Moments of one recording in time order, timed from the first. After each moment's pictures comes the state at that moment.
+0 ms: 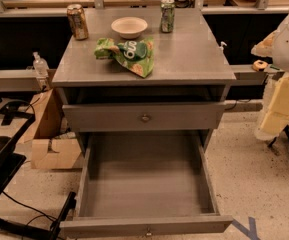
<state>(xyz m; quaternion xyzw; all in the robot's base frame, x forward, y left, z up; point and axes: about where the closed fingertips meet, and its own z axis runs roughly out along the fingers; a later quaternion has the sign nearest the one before) 0.438 -0.217 0.976 -0.60 0.78 -0.03 0.16</state>
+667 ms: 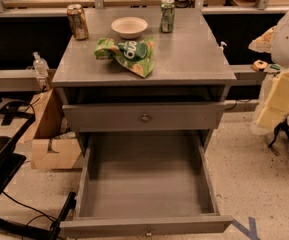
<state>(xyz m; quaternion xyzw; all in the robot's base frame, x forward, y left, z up) 0.447 -0.213 0.980 -0.60 0.78 -0.03 0.18</state>
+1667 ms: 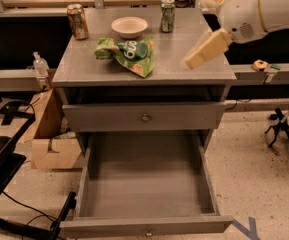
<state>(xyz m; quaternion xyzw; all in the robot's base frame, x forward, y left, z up) 0.596 -0.123 1.009 -0.56 0.67 0.11 0.48</state>
